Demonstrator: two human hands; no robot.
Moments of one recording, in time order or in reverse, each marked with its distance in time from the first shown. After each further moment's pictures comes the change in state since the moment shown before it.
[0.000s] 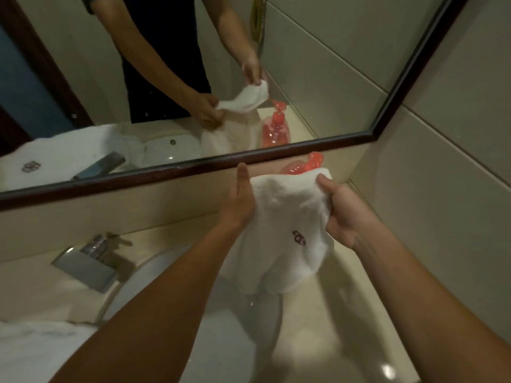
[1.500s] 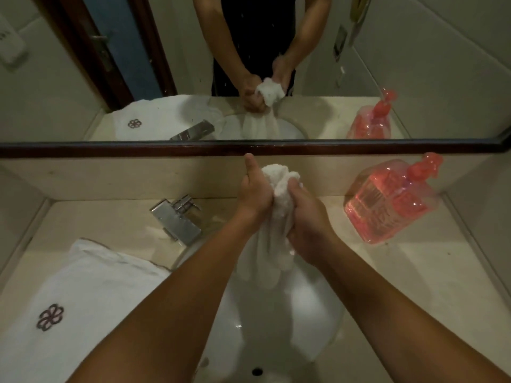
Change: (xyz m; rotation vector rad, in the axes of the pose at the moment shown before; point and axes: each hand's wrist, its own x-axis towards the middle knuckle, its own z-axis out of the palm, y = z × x) left_hand -0.008 -0.041 -0.123 -0.305 0.306 -0.133; right_hand -0.016 0.110 0.186 -0.076 -0.290 -0.012
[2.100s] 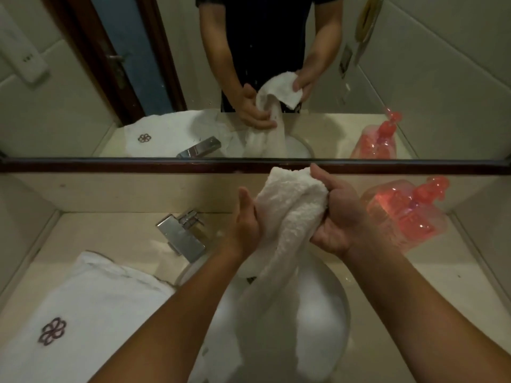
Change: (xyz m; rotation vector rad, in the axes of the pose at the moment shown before) left_hand -0.009 -0.016 -0.034 0.026 -0.280 0.142; right_hand 0.002 -0.068 -0.011 0.372 -0.285 0.237
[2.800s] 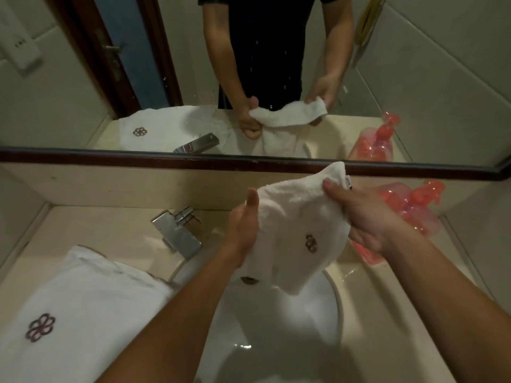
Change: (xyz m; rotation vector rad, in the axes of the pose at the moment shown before) left_hand -0.009 -0.001 0.000 0.055 0.160 -0.120; right_hand -0.008 -0.032 -0.039 -0.474 0.224 -0.156
